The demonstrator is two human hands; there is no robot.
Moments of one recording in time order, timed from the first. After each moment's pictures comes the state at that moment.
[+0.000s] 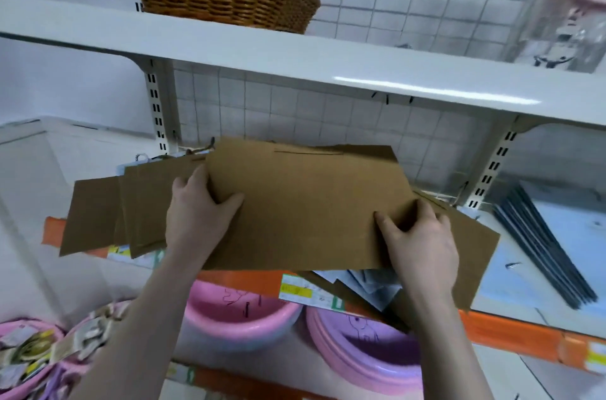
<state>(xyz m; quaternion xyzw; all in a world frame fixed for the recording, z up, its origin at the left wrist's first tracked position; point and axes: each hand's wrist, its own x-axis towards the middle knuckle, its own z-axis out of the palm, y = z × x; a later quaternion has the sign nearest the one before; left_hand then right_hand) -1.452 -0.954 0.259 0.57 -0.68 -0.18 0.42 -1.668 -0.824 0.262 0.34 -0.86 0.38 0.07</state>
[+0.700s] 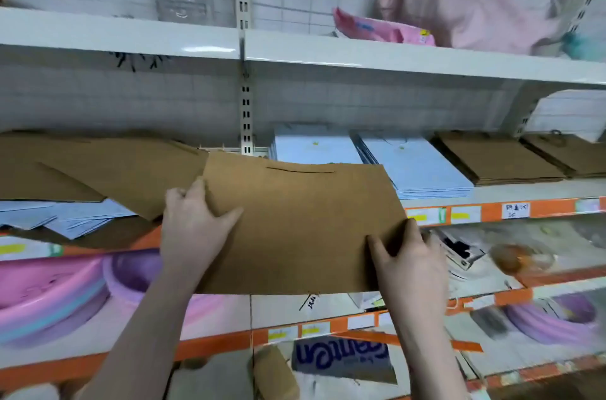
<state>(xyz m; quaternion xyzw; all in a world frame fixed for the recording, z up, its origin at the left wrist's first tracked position) -1.731 -0.643 0.253 0.47 -0.77 -0.23 0.36 -1.872 -0.449 0.237 0.19 -0.92 0.33 0.13</state>
